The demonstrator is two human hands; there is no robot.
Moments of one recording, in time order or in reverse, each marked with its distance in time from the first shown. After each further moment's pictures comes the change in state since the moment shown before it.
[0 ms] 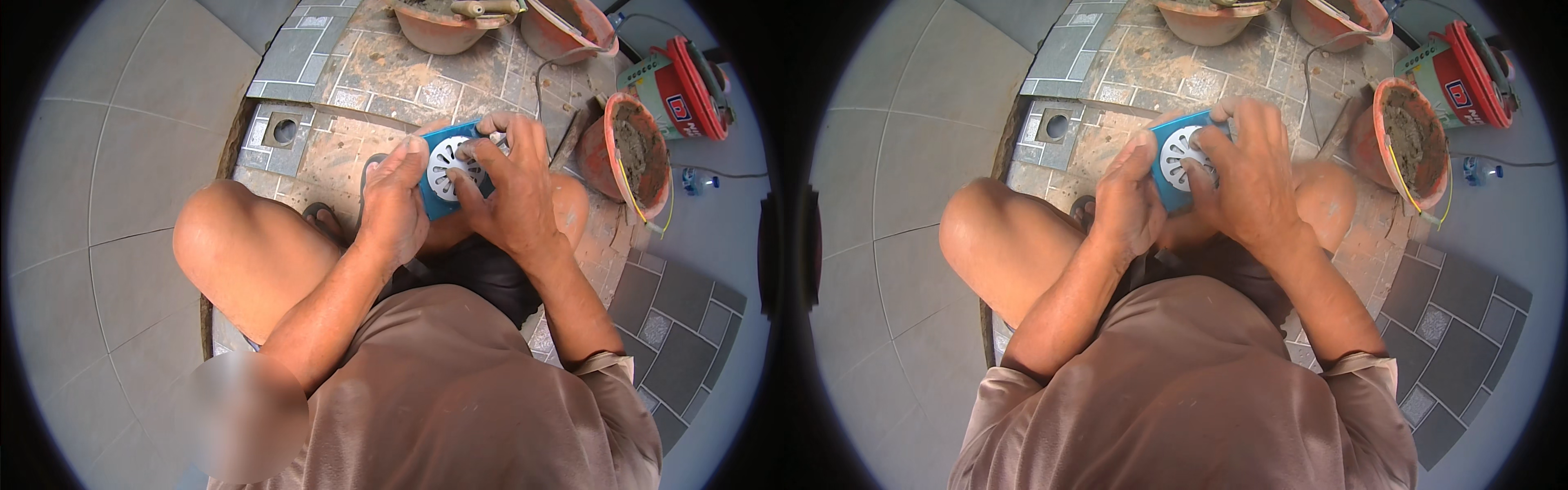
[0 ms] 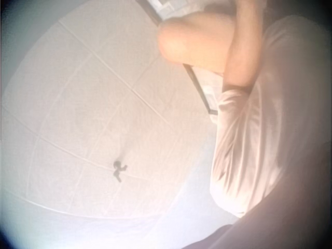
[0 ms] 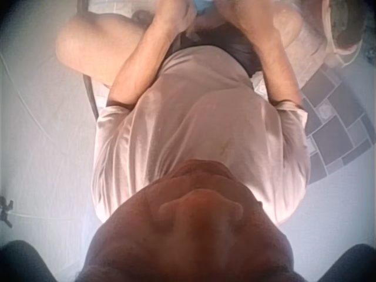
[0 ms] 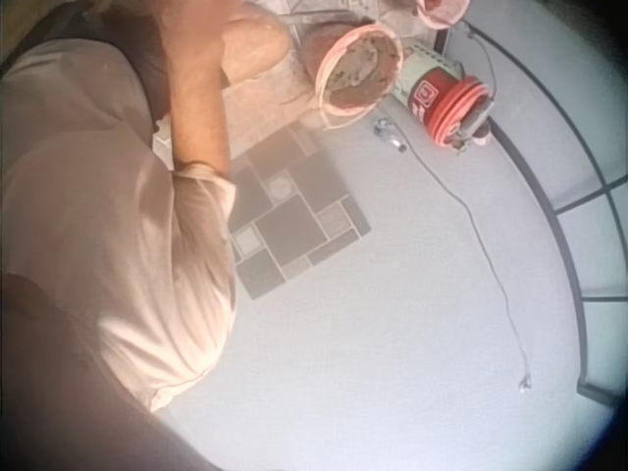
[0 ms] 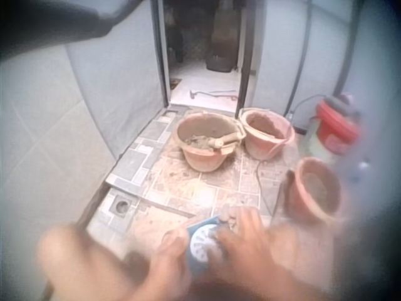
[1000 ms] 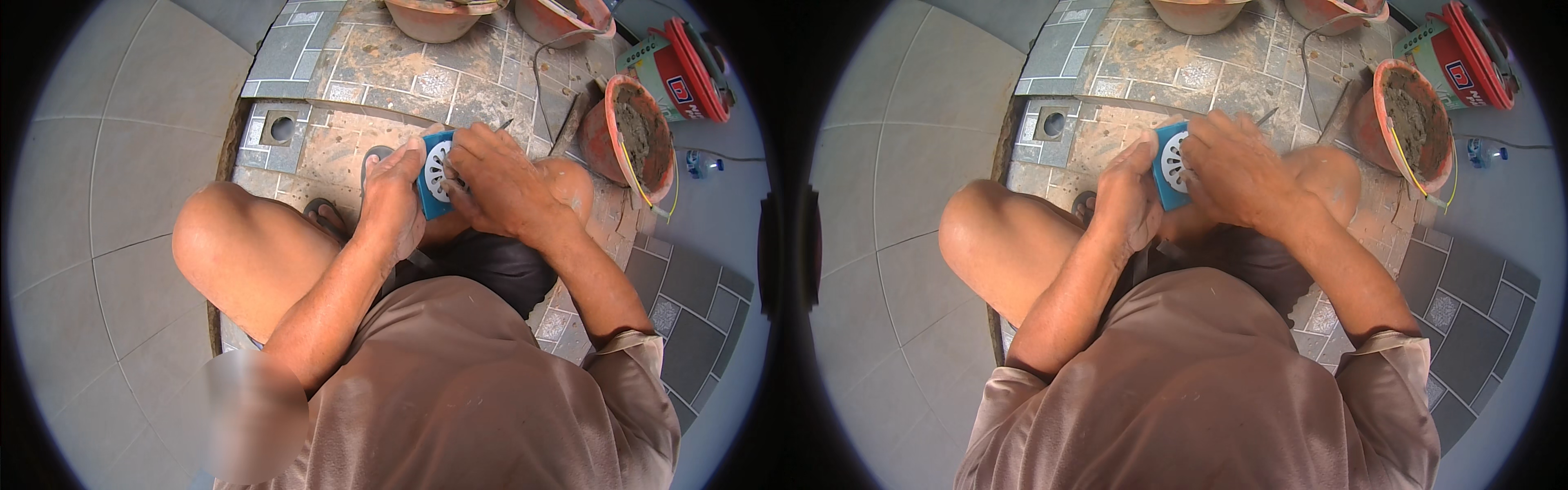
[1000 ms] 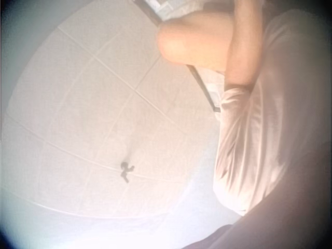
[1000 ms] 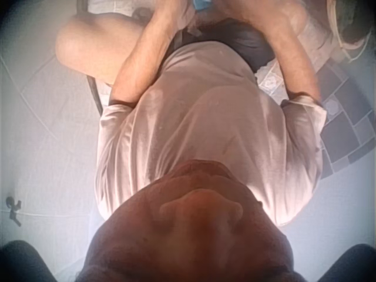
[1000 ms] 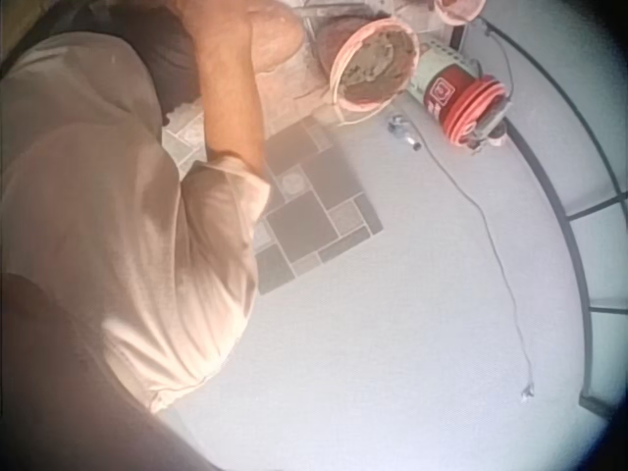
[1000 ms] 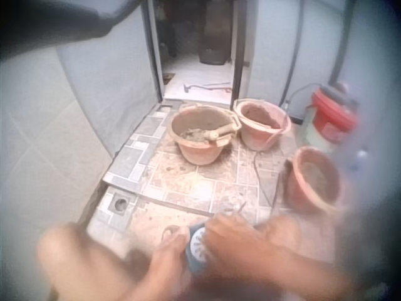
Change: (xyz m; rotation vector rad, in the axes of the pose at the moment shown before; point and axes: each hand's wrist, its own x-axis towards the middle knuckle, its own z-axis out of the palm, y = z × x) left_hand -0.003 0.002 0.000 0.087 0.148 -0.193; right_hand -0.007 0.023 0.012 -0.037 -0.410 -0.147
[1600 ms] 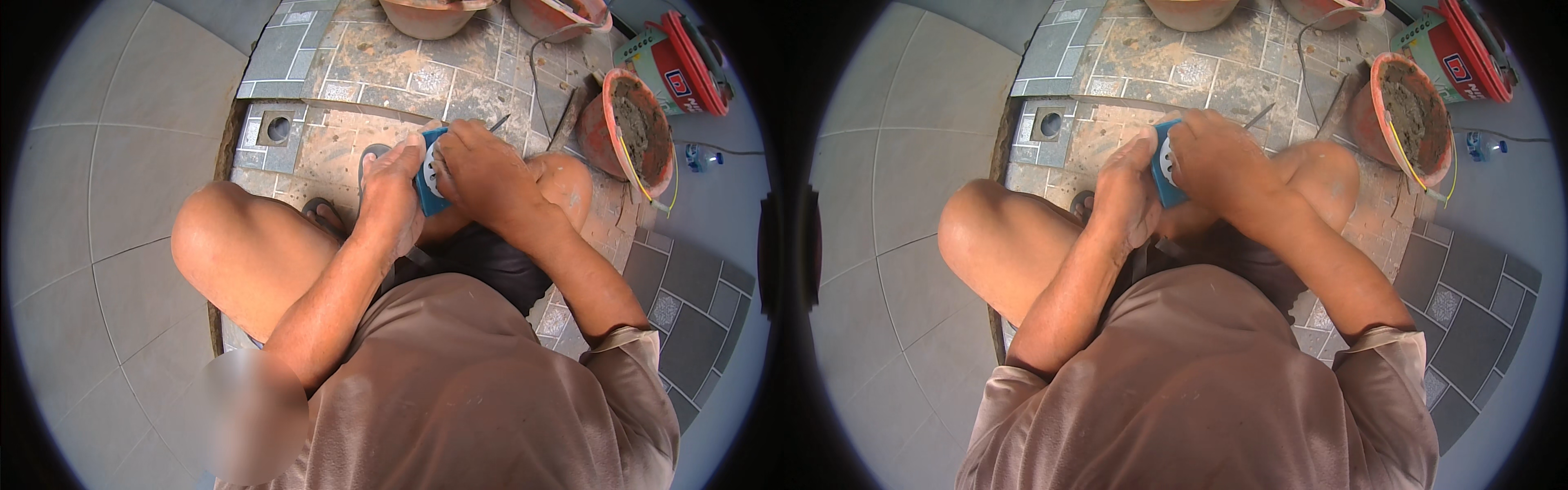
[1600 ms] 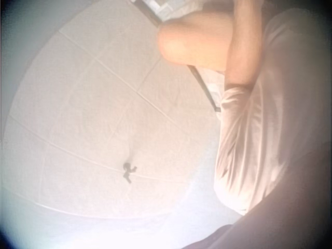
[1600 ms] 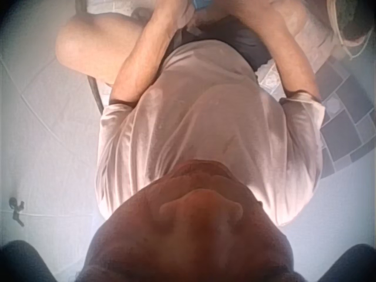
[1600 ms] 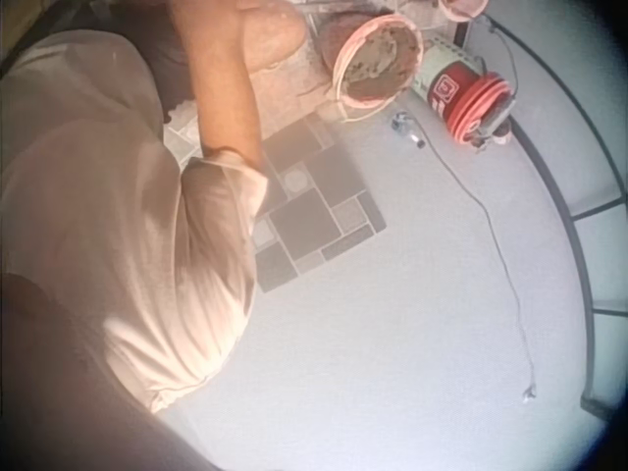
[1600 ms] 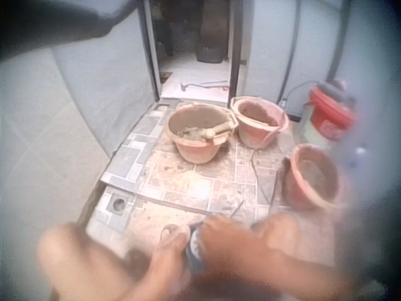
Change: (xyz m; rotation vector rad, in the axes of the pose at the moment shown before) left_hand 0.009 -0.006 -0.004 0.028 0.014 0.013; right_hand 0.008 -0.003 0.022 0.006 0.144 0.106
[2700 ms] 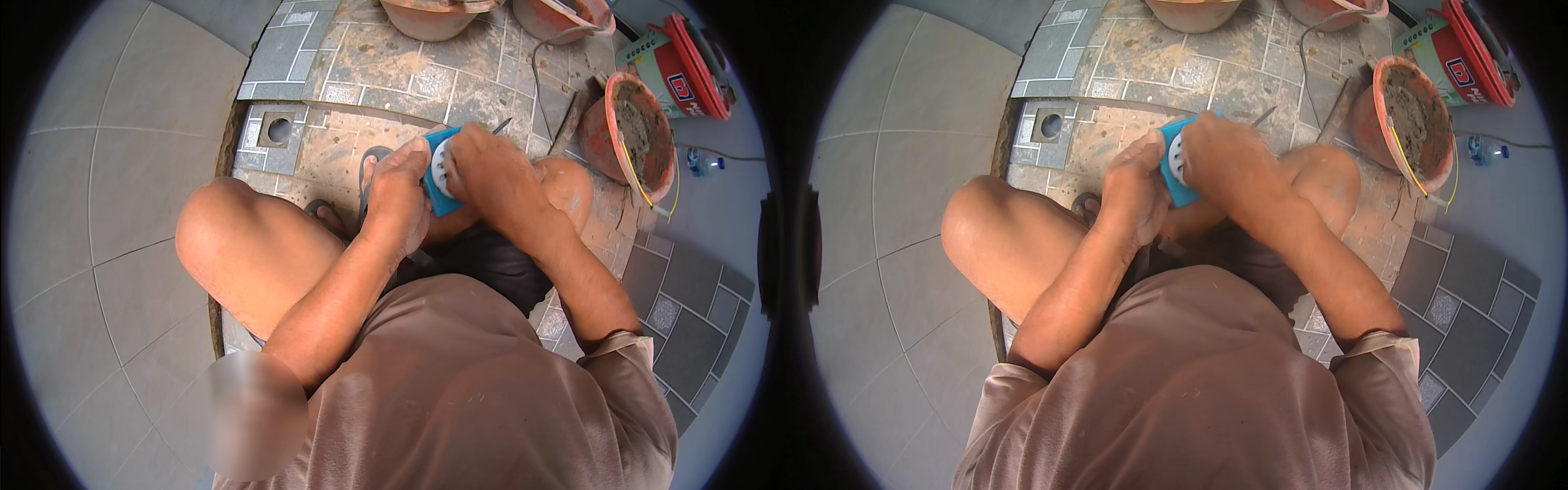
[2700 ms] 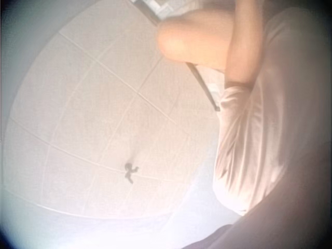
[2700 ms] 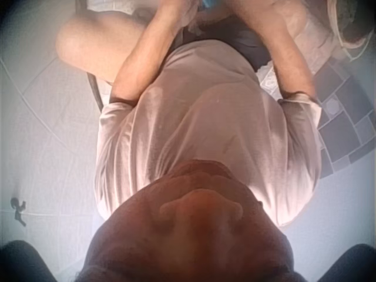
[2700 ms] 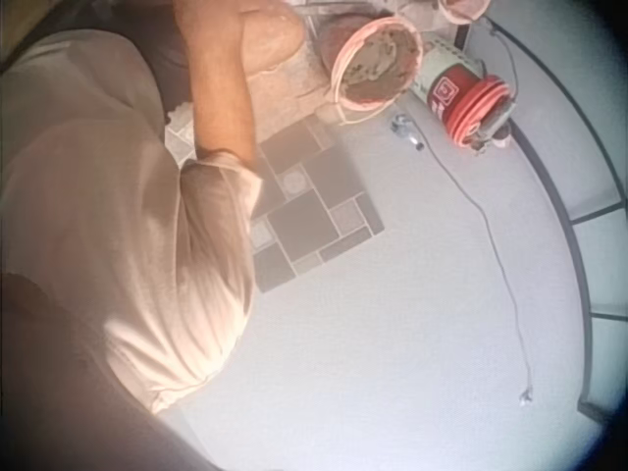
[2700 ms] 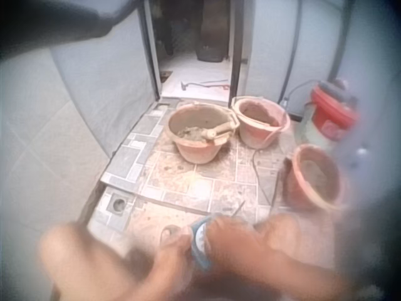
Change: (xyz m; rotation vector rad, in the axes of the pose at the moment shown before) left_hand 0.013 -0.005 -0.002 0.077 0.001 -0.041; right_hand 0.000 0.009 -0.002 -0.105 -0.152 0.140
